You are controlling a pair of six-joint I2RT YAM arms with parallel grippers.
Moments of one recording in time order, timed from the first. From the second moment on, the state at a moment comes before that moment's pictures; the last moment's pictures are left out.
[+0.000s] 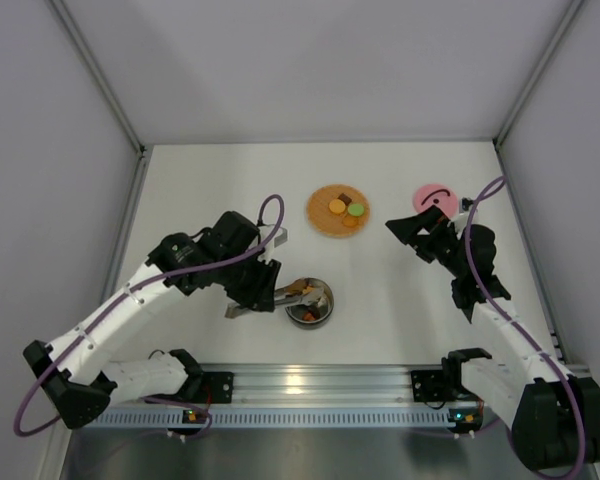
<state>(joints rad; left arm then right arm) -0.77 1.12 1.23 -1.16 0.23 -0.28 0.10 0.92 0.45 0.24 -0.37 0.88</state>
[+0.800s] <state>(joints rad) -0.78 1.23 1.40 -1.12 0.16 -0.30 0.10 0.92 0.45 0.24 -0.37 0.88</state>
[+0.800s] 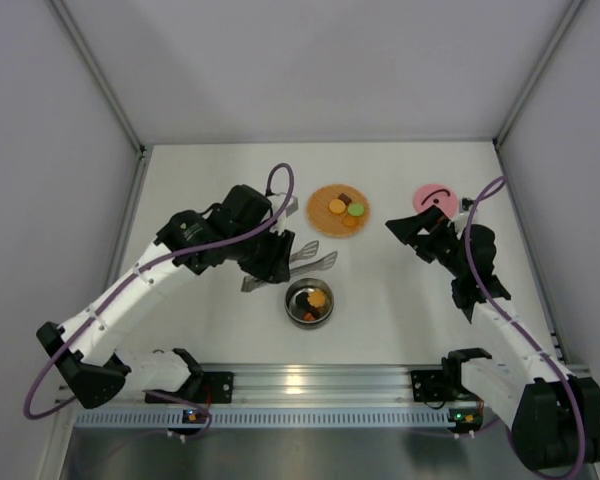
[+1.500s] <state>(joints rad) -0.79 1.93 1.97 -0.99 -0.12 -0.35 0.10 0.90 0.45 0.24 -0.37 0.88</state>
